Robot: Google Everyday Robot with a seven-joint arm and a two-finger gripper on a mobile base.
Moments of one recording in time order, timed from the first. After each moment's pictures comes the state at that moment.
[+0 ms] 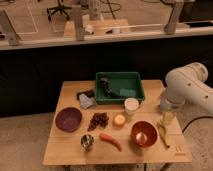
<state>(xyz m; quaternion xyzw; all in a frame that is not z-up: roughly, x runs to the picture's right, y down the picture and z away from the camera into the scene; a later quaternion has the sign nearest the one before) 0.286 0.111 0.683 -0.28 0.02 0.02 0.96</state>
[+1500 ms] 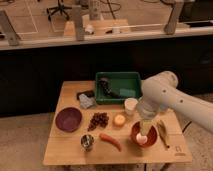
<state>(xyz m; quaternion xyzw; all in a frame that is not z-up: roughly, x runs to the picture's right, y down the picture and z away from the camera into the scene) 0.150 0.165 0.687 -0.34 -0.08 -0.05 0.94</state>
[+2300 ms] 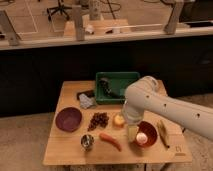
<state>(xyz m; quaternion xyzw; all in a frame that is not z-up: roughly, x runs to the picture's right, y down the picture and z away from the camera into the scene) 0.101 0.184 0.682 -0.35 -0.10 -0.08 0.93</state>
